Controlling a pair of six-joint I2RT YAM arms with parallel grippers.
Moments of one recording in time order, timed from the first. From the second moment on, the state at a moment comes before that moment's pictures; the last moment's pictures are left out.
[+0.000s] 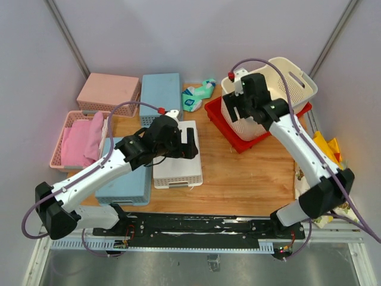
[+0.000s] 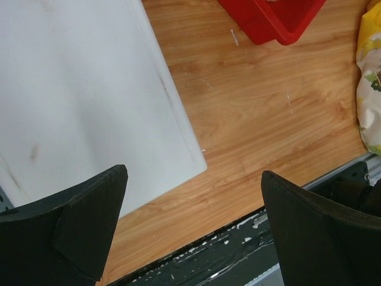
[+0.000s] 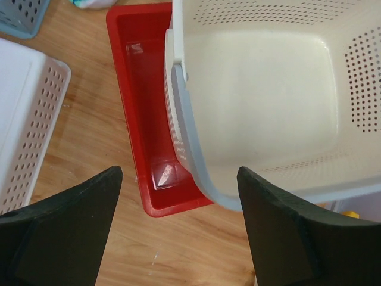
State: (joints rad) left arm -0.81 1.21 1.14 -0.62 -0.13 -0.62; right arm 0.47 1.42 1.50 -0.70 0.23 -0.11
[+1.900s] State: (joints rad) left arm -0.87 1.53 1.25 -0.37 -0.05 -0.71; right arm 0.34 1.55 1.65 -0.81 0.01 -0.29
